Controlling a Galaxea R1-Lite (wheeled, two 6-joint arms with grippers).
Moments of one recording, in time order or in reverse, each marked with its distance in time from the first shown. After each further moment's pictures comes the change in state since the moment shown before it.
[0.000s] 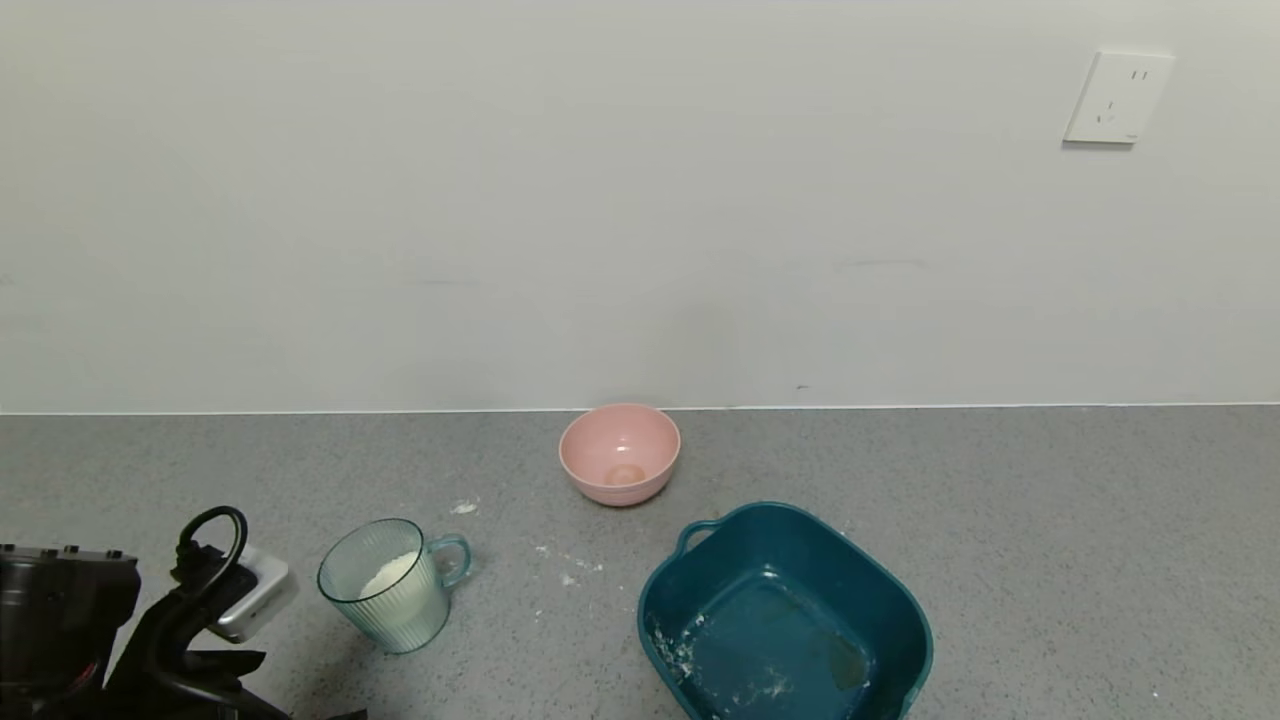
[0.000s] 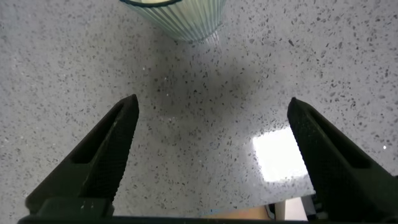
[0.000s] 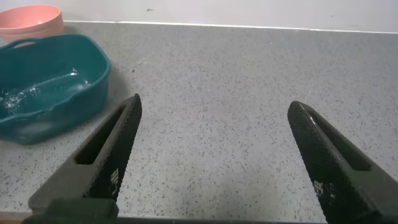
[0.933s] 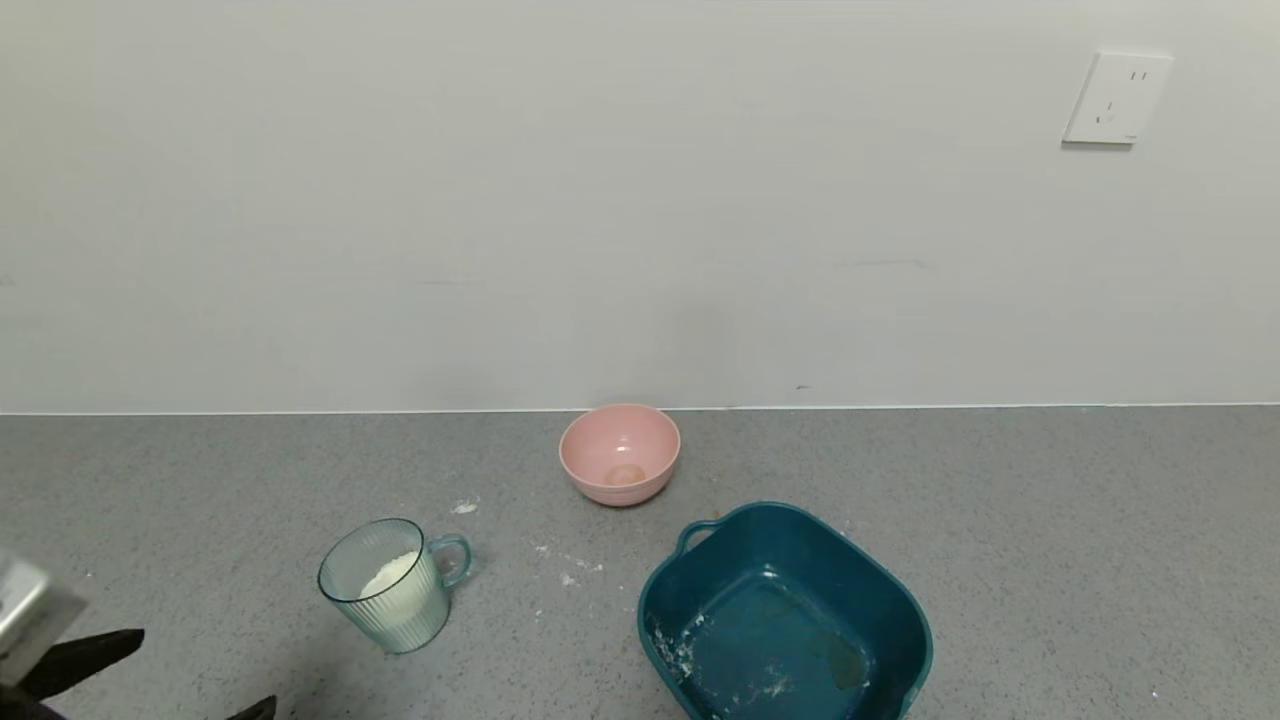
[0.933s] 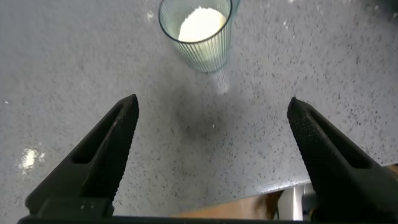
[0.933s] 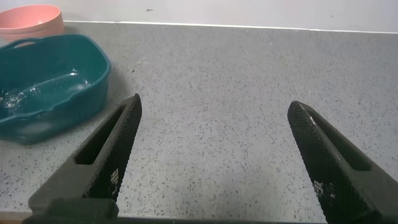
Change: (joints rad) left arm 0.013 -0.410 -0.081 0.217 -0.007 -0.019; right arm 0.000 0.000 0.000 0.000 -0.001 0.000
